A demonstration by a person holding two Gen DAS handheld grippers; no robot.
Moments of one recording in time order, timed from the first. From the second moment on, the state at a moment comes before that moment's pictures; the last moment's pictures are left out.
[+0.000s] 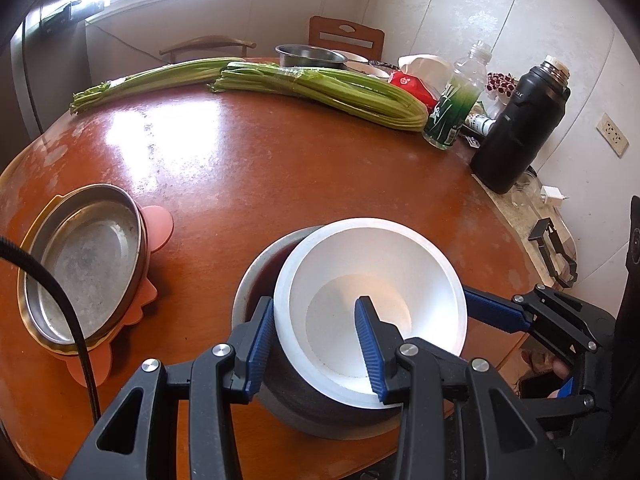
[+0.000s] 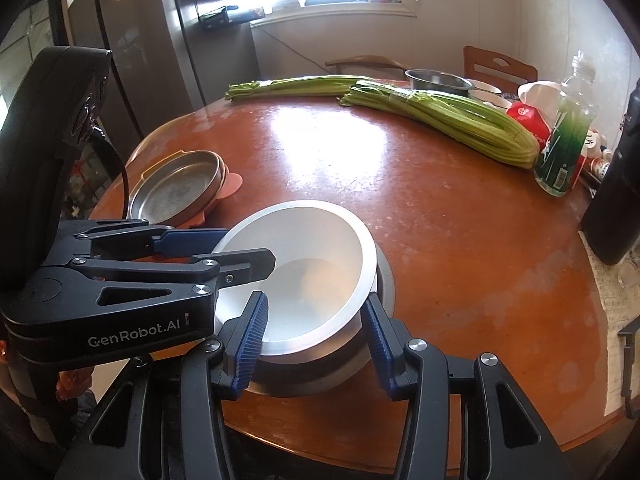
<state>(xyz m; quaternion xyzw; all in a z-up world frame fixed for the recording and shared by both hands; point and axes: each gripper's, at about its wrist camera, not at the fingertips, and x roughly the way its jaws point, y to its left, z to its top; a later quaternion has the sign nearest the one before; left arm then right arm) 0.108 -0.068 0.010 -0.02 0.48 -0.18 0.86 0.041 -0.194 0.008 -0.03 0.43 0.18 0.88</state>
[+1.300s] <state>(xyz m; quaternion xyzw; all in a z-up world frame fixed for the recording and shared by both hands) 0.102 -0.058 0.033 -0.03 0.46 -0.18 0.87 0.051 -0.202 0.029 -0.02 0.41 0.17 0.89</state>
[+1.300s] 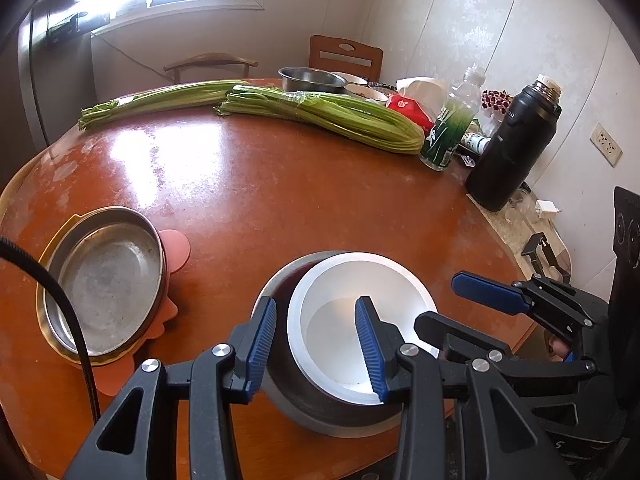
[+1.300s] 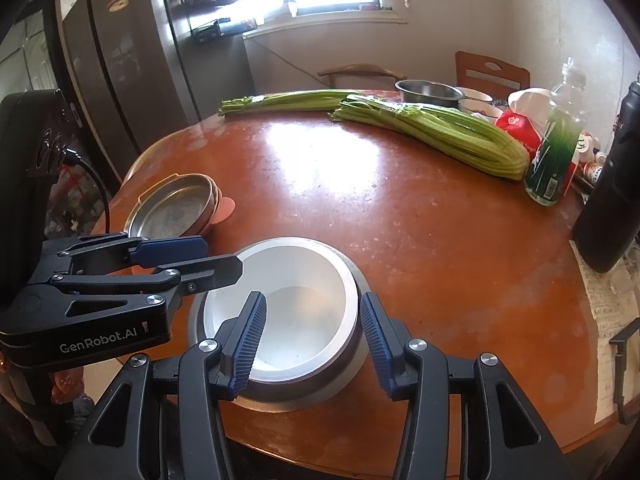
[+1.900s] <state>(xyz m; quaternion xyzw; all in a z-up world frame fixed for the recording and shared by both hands) 0.105 -0.057 0.024 -0.02 0.47 -0.16 0.87 0.062 -0.216 0.020 0.01 0.43 0.17 0.89</state>
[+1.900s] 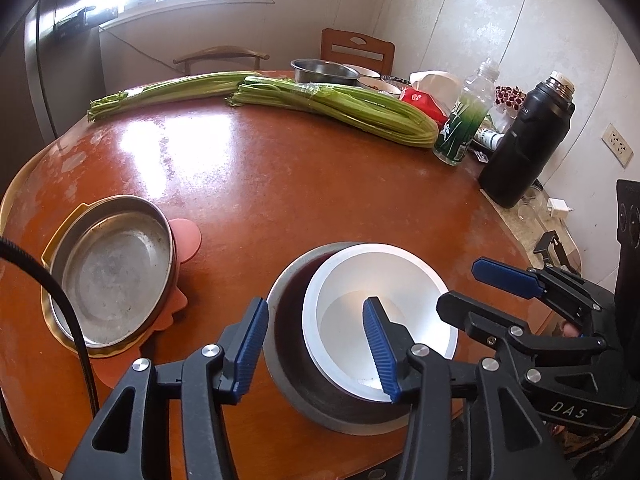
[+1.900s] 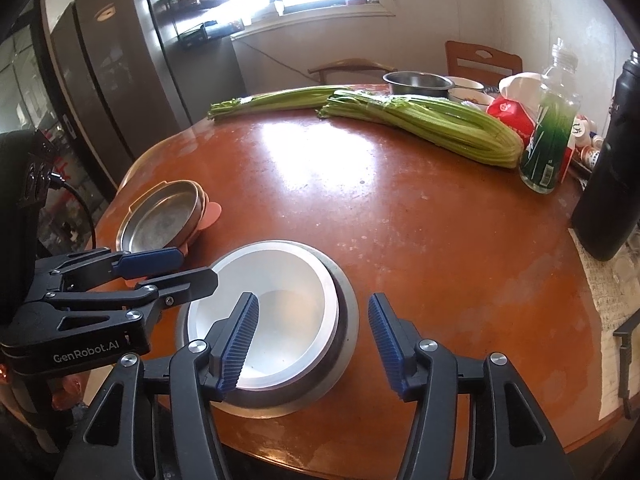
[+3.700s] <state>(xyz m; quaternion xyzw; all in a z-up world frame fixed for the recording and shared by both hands) 0.123 -0.053 -0.028 -0.05 0.52 -0.17 0.83 0.069 -0.202 -0.029 0.05 0.51 0.21 0.84</state>
